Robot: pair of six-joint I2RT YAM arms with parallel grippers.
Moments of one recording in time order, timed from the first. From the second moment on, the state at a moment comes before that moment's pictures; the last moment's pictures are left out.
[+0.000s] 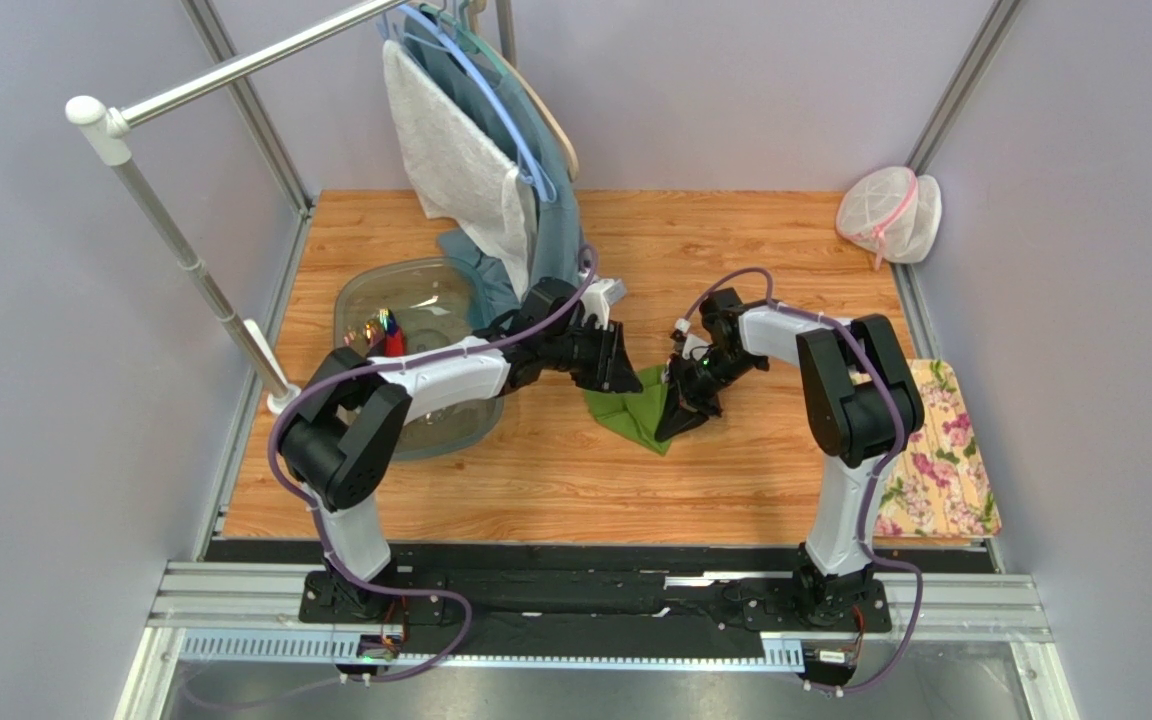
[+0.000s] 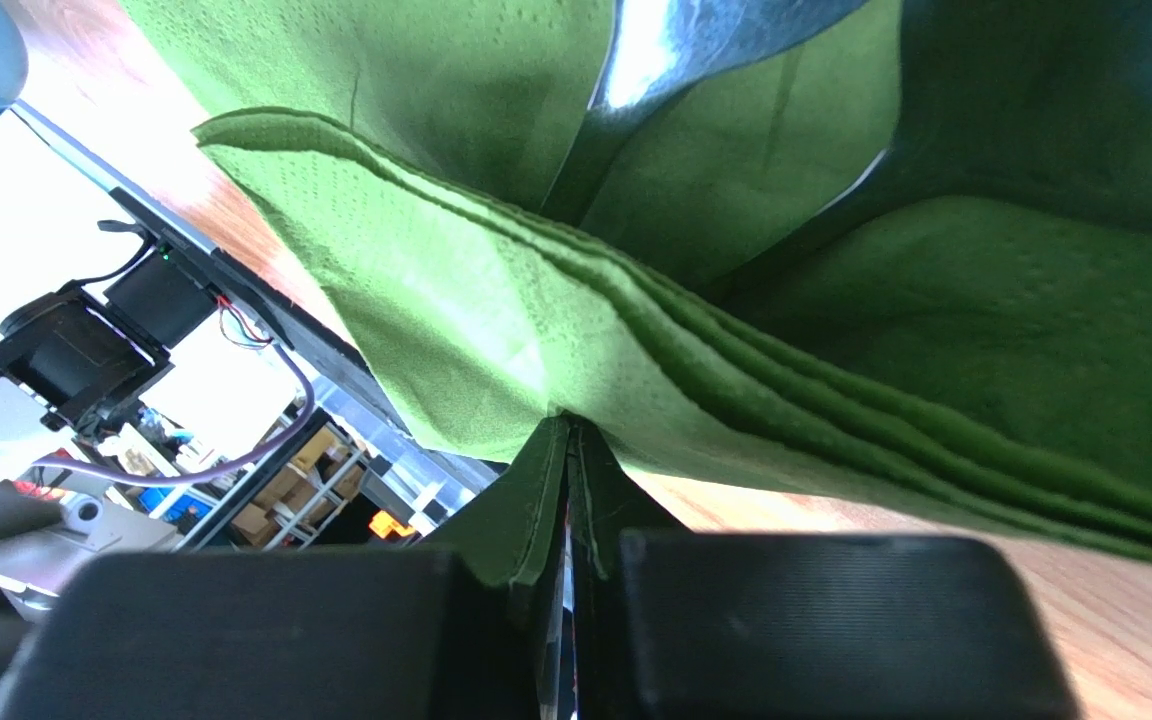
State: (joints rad) left arm -0.68 1.79 1.10 0.07 0.54 -0.50; right arm 0.28 1.96 1.17 -0.75 -0.70 0.31
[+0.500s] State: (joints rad) left arm -0.72 1.99 1.19 0.02 0.49 -0.53; right arm 0.28 1.96 1.17 -0.75 -0.70 0.32
